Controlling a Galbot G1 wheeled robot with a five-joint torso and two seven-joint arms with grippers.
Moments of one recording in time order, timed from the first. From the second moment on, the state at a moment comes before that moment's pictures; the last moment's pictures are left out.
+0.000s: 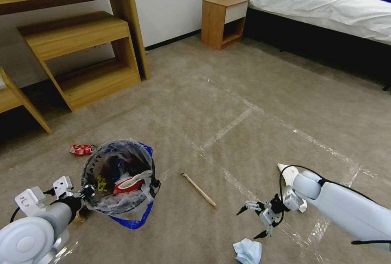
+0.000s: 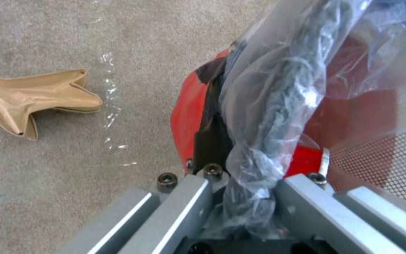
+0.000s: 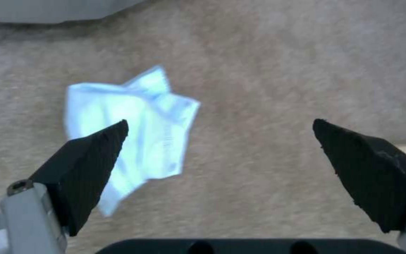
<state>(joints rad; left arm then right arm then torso) 1.57 -1.19 -0.91 -2.26 -1.35 0.74 -0.65 -0.56 0.72 -0.56 1.14 0.00 0.81 -1.07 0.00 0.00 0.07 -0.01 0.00</state>
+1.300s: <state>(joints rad) 1.58 -1.21 -0.91 -2.29 -1.34 0.74 -0.65 -0.61 0.71 -0.55 1.12 -0.01 0.81 -1.08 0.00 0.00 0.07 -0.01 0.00</state>
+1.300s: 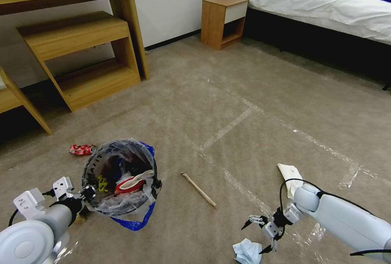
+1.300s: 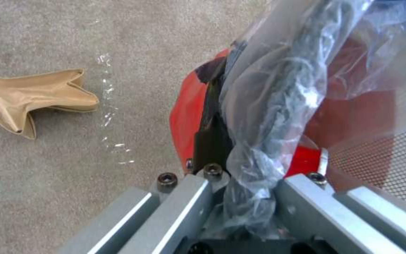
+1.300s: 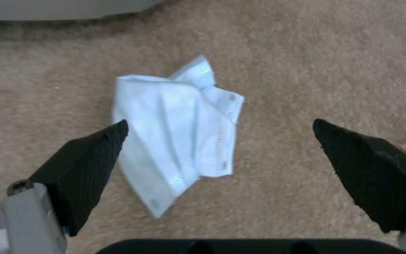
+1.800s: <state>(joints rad) 1.59 -1.23 -0.90 -2.30 -1.32 0.74 -0.65 -0.67 0.68 -0.53 1.15 -0.03 0.81 -1.07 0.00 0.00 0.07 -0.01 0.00</state>
